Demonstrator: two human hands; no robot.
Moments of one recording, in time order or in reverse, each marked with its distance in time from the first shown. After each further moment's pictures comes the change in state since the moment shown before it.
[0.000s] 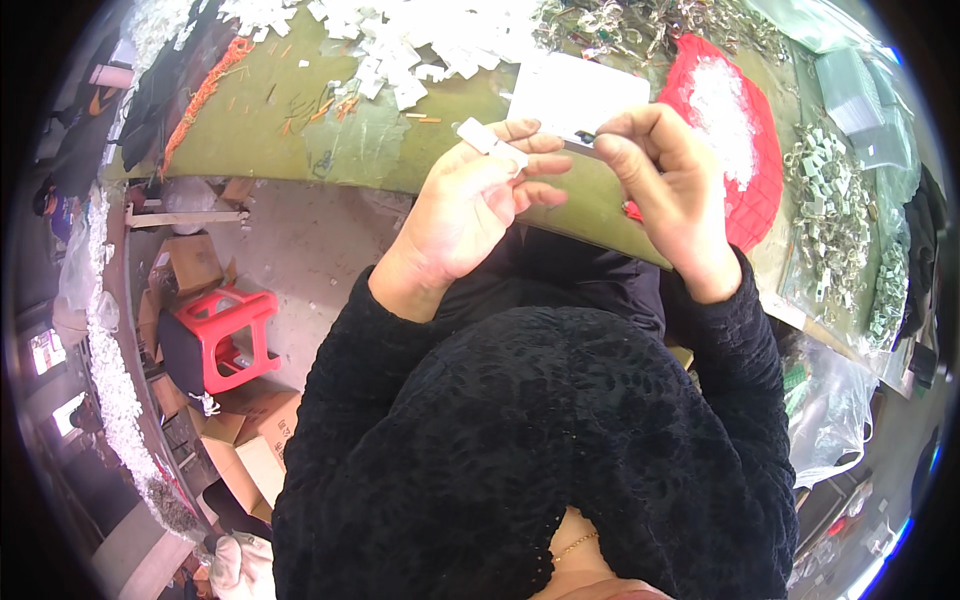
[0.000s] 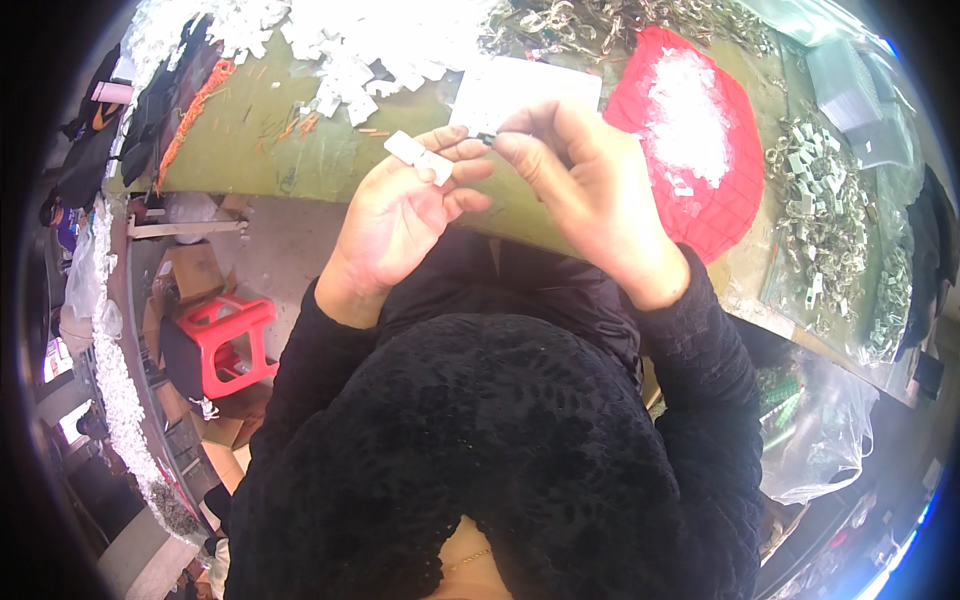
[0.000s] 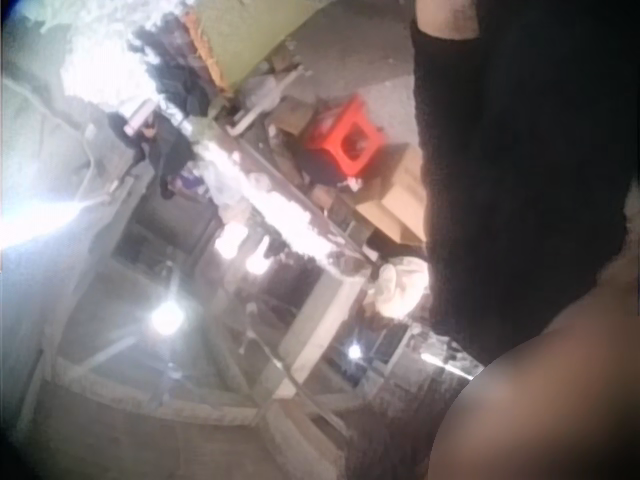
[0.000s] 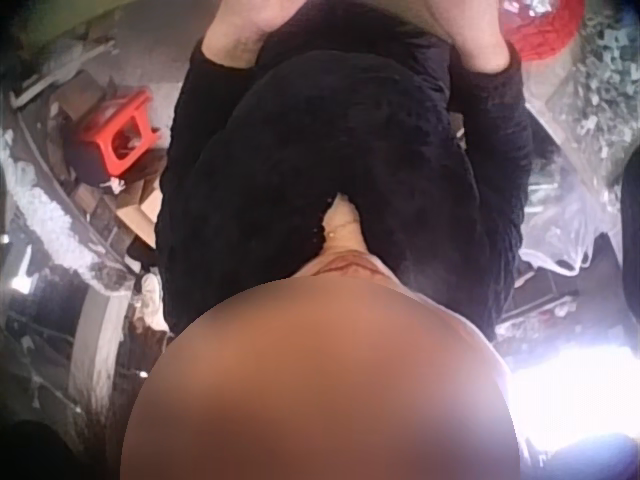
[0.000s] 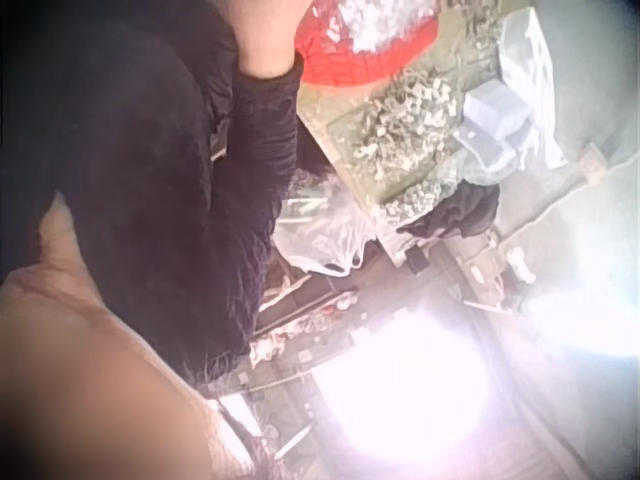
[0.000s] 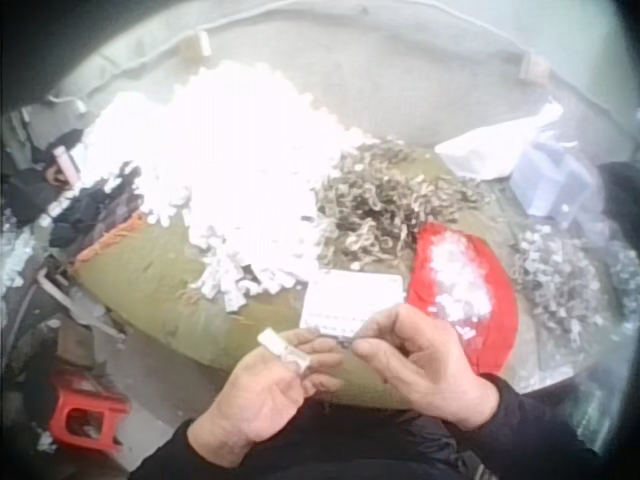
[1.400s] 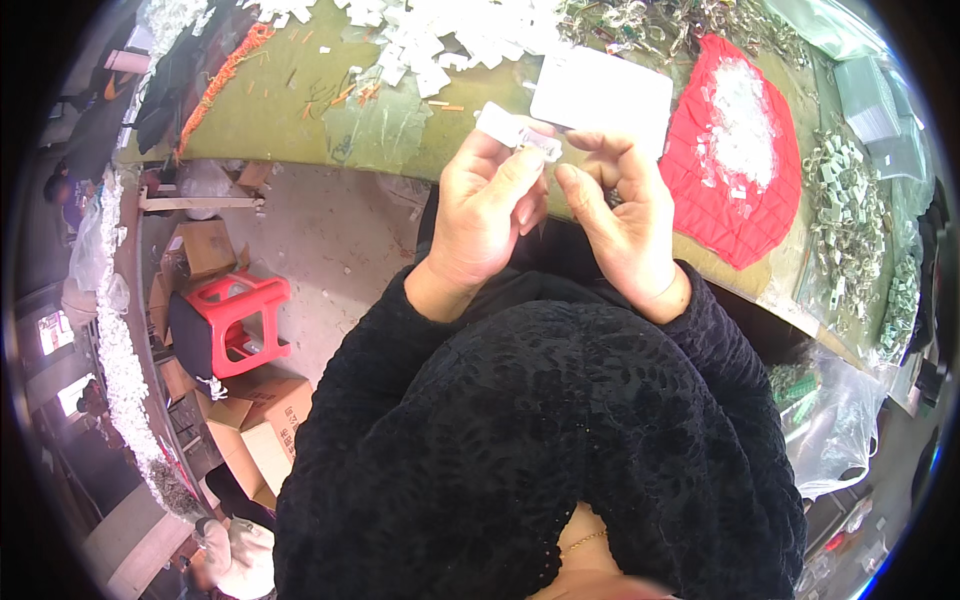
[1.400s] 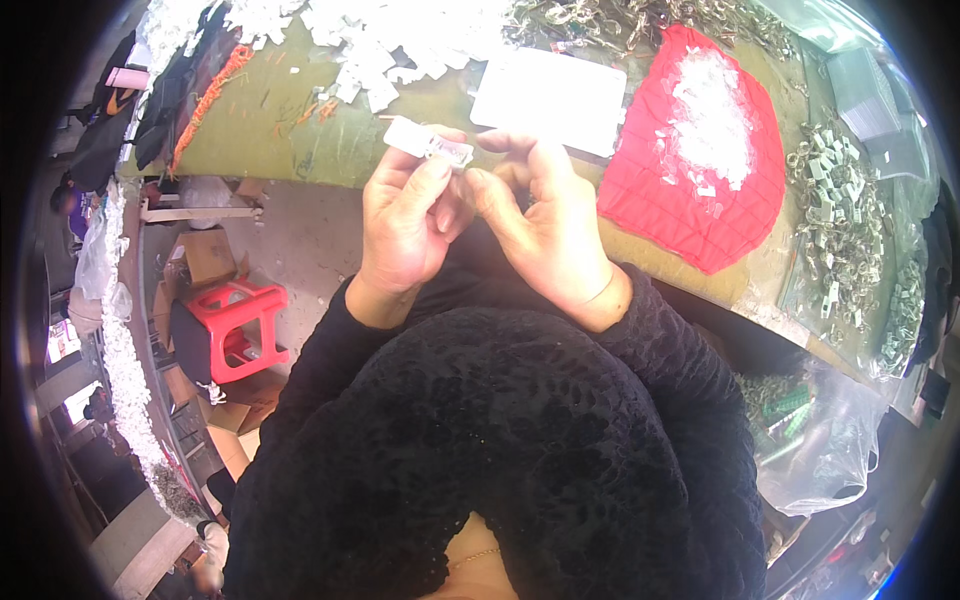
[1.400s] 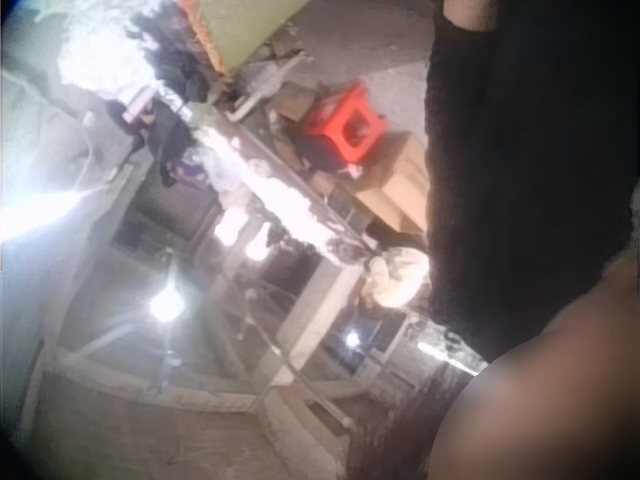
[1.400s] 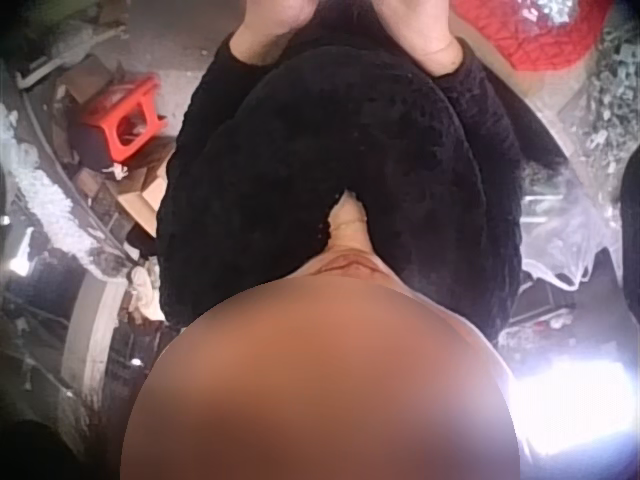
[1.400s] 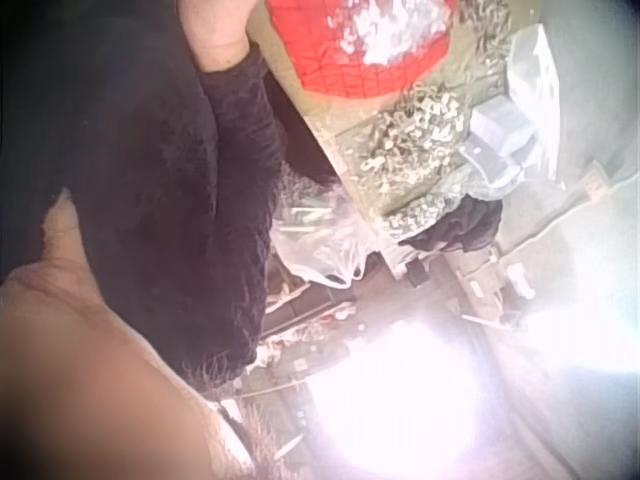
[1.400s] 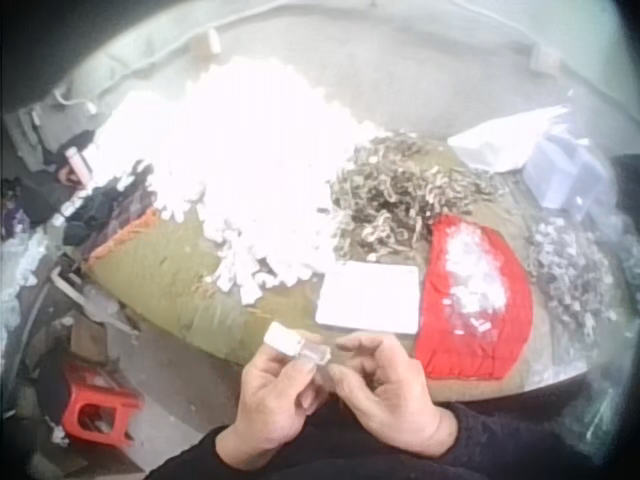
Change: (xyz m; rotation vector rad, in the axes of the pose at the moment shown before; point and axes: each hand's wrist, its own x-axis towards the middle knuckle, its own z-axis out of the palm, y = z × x) left_hand -0.016 -0.014 0.002 0.239 0.052 0.281; right_hand -0.029 0.001 0.057 0.271 0.065 0.126
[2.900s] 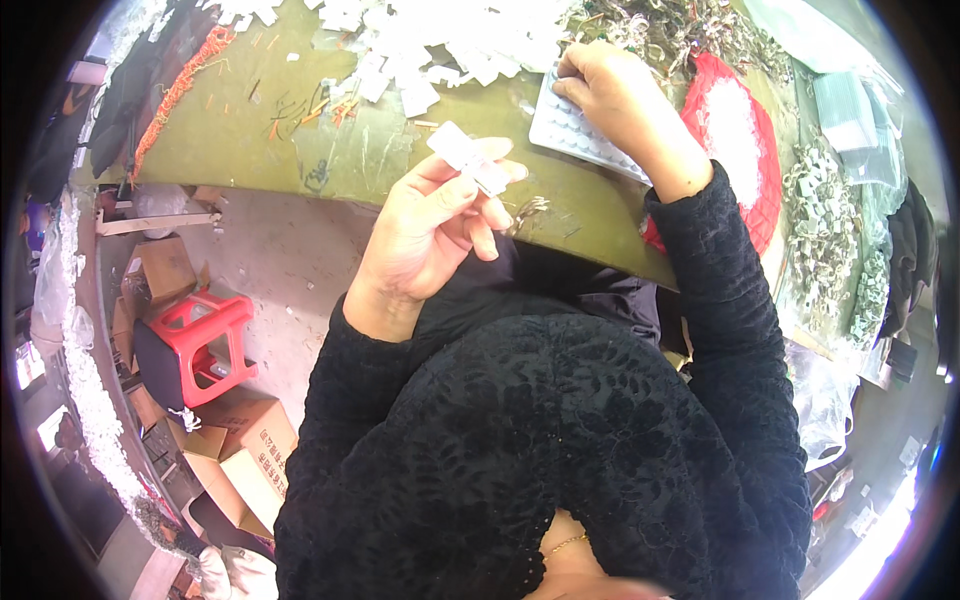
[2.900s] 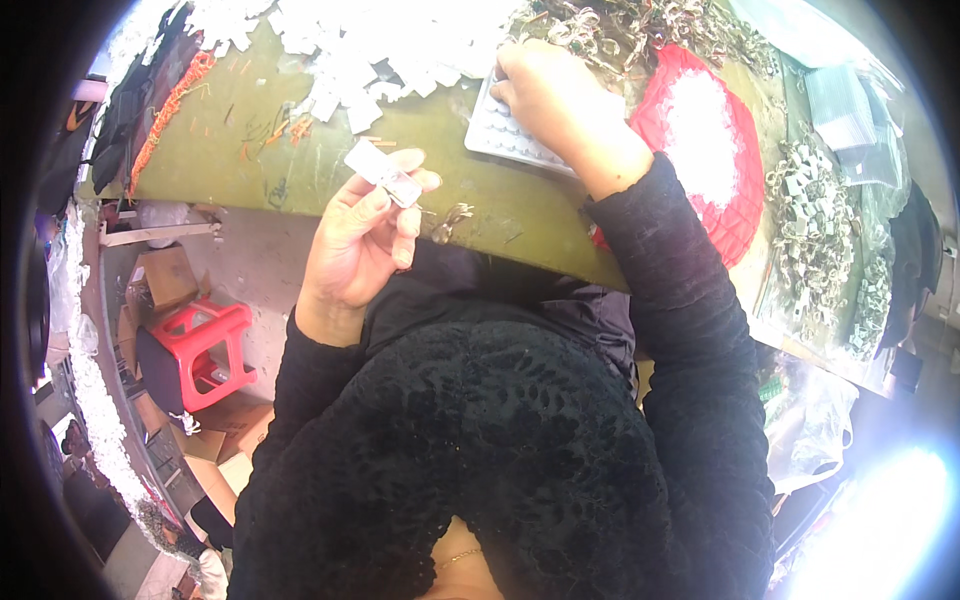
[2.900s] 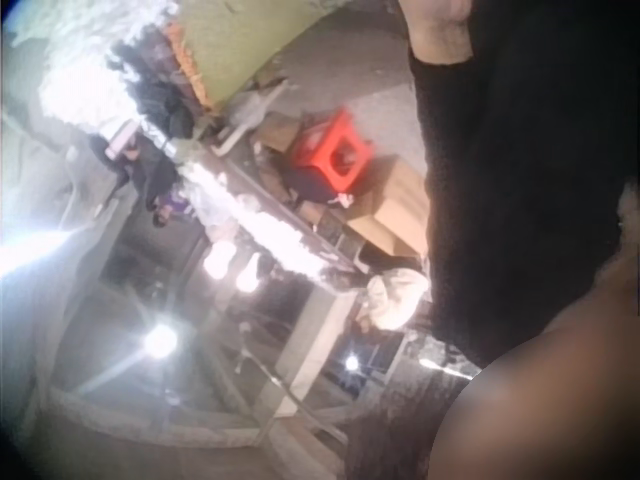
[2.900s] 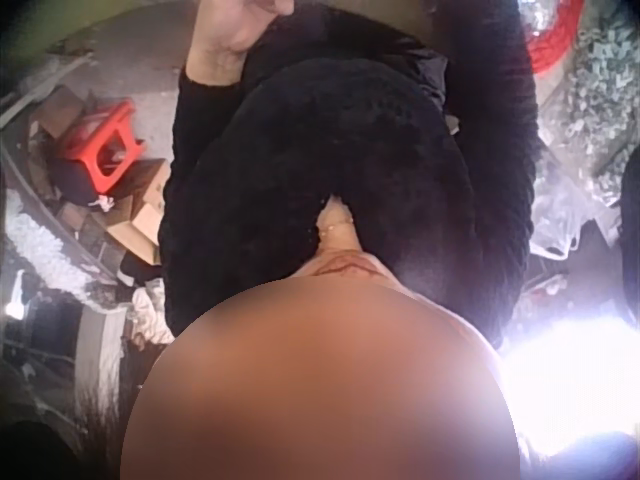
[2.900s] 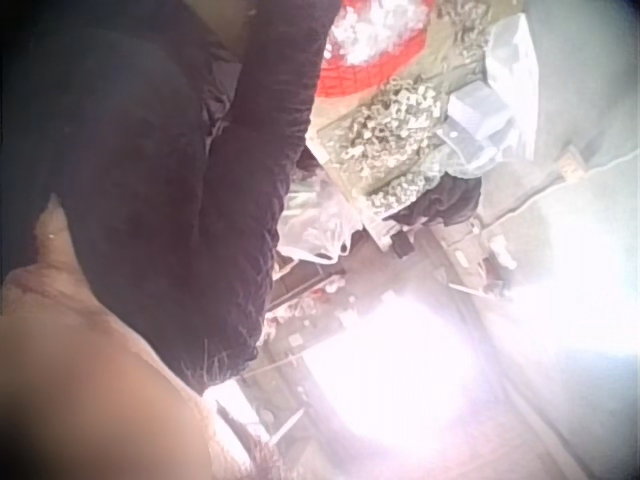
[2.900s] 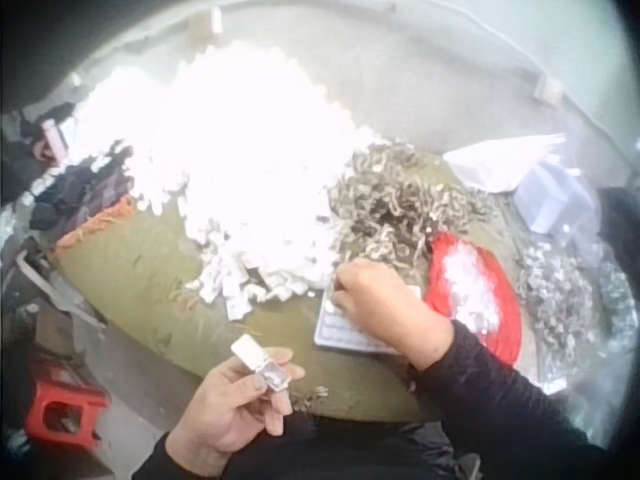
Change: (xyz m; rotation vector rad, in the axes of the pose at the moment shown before) left_hand 0.012 0.024 -0.060 -0.255 -0.001 -0.260; right_hand 0.144 0.054 -0.030 -1.001 -0.235 -0.303
